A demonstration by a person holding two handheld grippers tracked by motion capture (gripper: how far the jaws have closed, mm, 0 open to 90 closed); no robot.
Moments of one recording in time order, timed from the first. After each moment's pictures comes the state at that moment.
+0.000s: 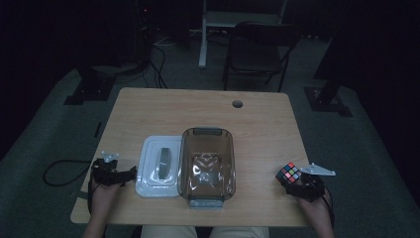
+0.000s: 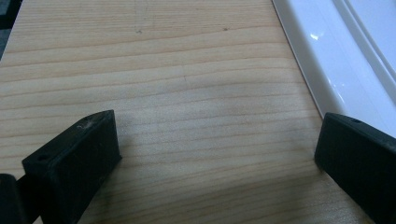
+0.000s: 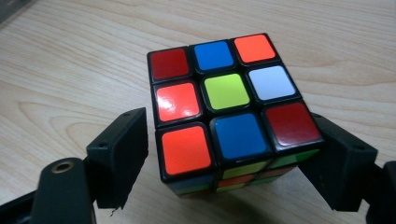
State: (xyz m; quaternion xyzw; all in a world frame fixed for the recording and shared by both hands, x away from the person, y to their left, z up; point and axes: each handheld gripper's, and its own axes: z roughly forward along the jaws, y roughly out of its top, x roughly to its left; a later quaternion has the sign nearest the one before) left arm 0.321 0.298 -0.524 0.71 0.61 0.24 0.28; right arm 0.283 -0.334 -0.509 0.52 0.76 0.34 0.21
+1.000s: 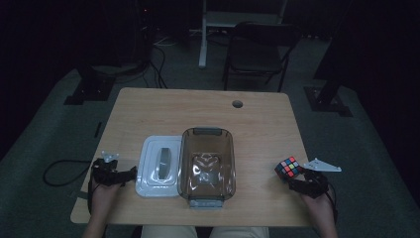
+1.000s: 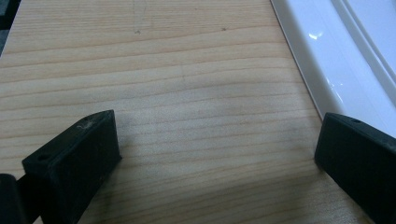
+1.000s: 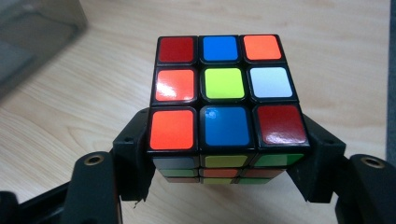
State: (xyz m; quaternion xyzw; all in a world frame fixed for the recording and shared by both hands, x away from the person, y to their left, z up) left arm 0.321 0.298 -0.524 0.71 0.61 0.24 0.28; right arm 0.280 -0.332 -0.475 0.49 0.76 0.38 0.21
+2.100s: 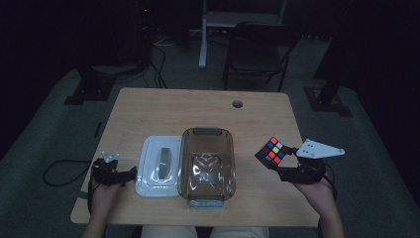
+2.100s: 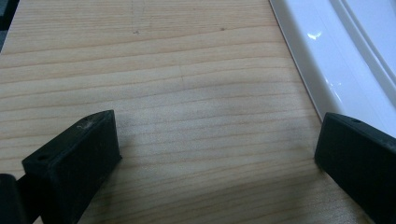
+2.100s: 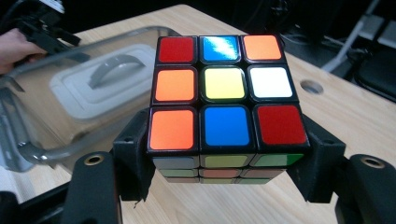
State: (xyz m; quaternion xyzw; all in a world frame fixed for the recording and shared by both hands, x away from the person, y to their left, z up) left arm 0.321 0.298 -0.524 0.71 0.60 0.24 0.28; right arm 0.271 -0.271 -0.360 0.31 0.80 0.47 0.21
